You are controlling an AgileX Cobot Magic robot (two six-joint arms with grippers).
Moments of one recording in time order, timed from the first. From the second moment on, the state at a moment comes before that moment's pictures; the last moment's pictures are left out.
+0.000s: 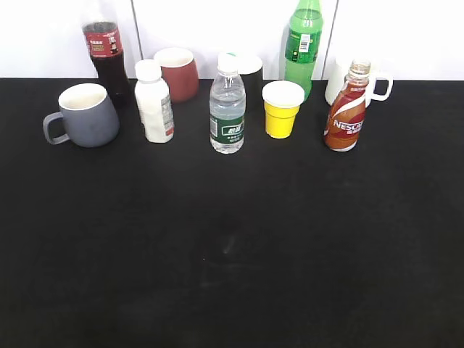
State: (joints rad) left arm 0.02 -0.01 -0.52 0.01 1.06 -0.04; right arm -0.05 -0.01 -0.50 -0.03 1.05 0.06
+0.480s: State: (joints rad) left arm 0.02 0.31 -0.55 0.02 0.36 -0.04; right arm -0.05 -0.01 -0.50 -0.03 1.05 0.06
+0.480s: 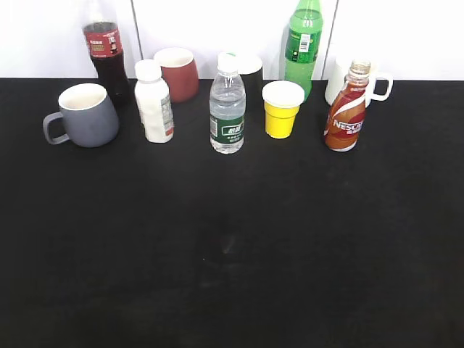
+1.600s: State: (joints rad) left arm 0.02 1.88 -0.44 0.12 -1.11 -0.04; right arm -0.05 -0.01 -0.50 -0.03 1.05 0.06
